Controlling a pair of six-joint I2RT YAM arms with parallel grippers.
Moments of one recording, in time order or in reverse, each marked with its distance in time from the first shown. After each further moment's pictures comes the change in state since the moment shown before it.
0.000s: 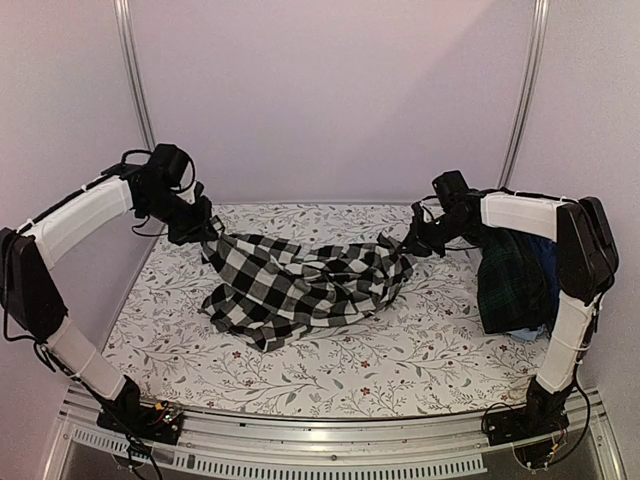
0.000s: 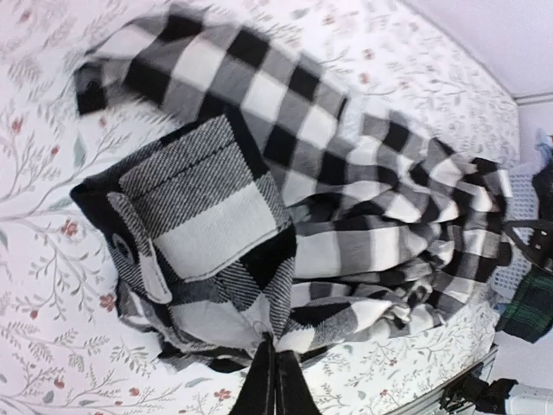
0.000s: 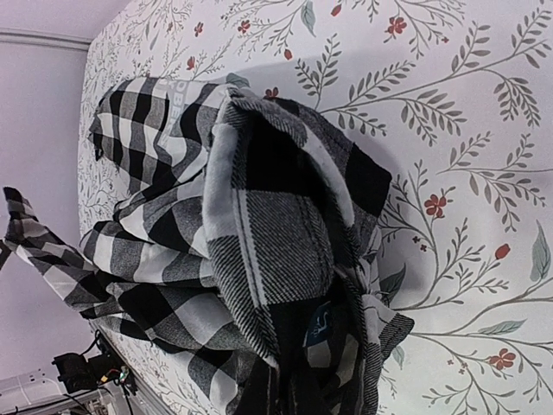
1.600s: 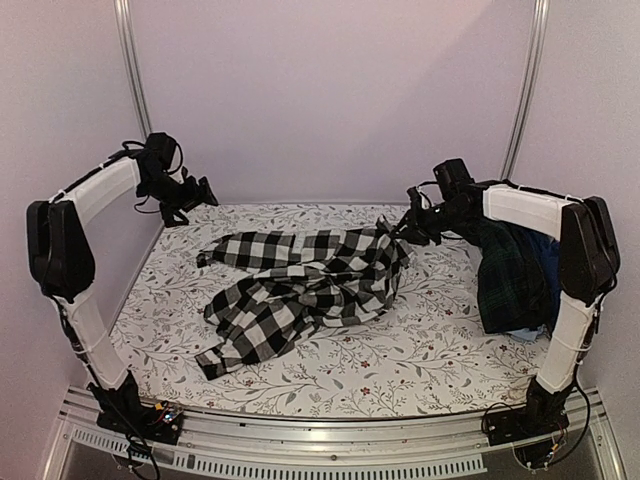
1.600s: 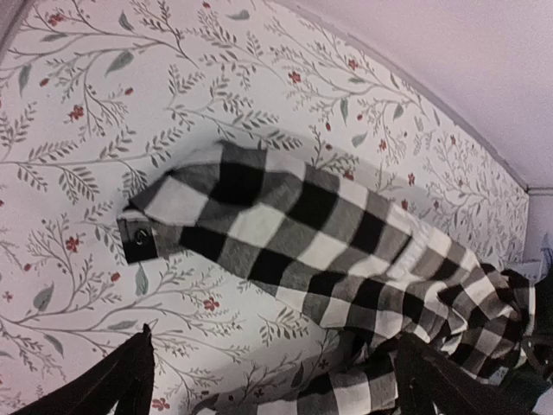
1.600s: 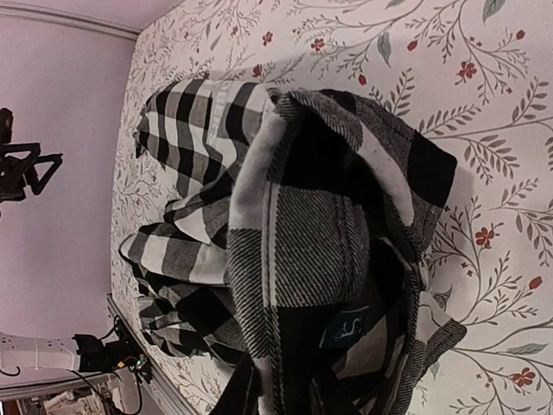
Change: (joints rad) left arm 0.194 0.318 0.379 0.023 0.008 0.075; right arm 0.001 -0.024 0.074 0.024 -0.093 -0.002
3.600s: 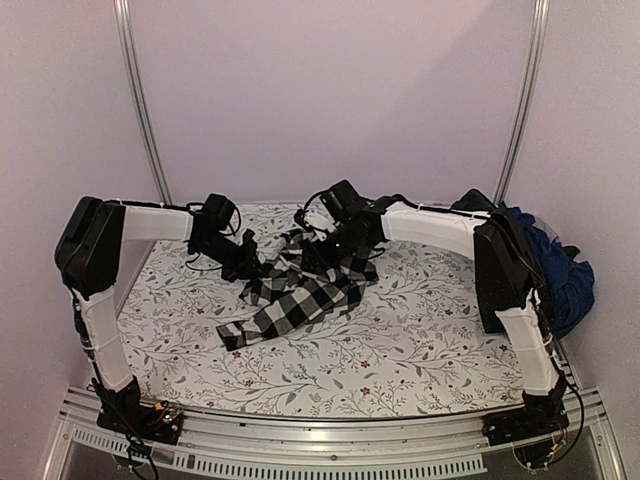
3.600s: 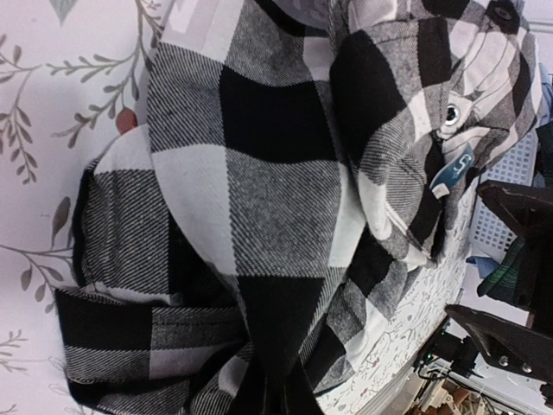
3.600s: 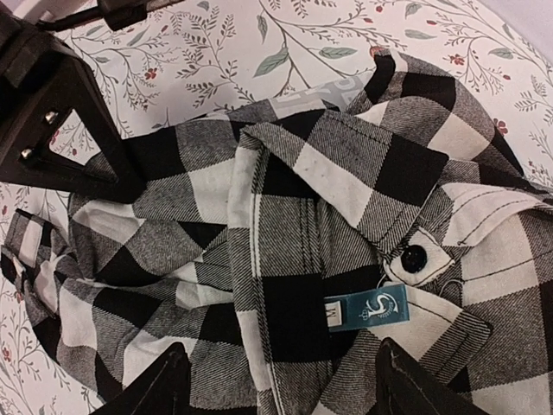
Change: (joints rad) left arm -0.275 0.092 -0.438 0.407 0.326 -0.098; right arm 0.422 0.443 0.505 -0.068 0.396 -0.564
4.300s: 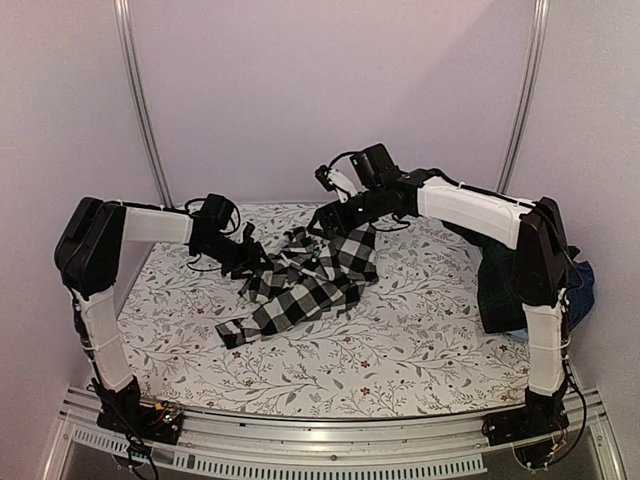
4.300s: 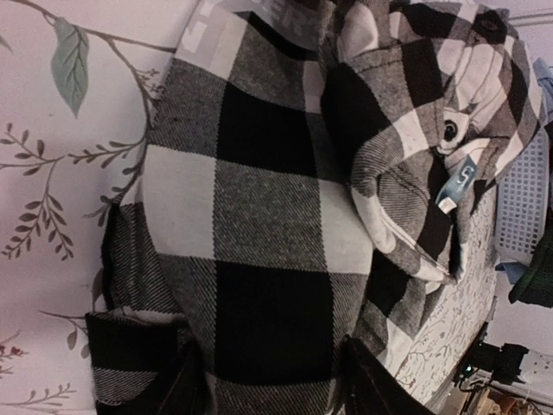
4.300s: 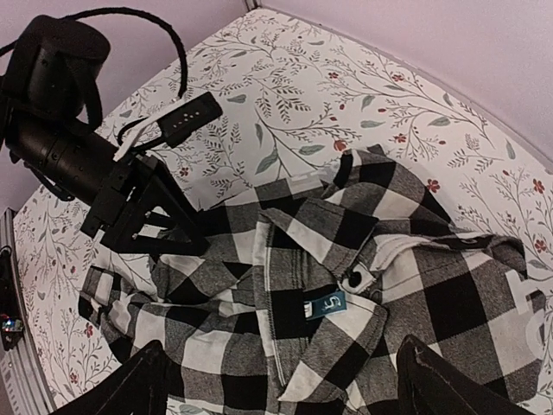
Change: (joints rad) left arm 0.002 -0.002 -0.034 0.118 -0.087 0.114; right arm -0.091 -0.208 -0.110 0.084 -0.089 0.108
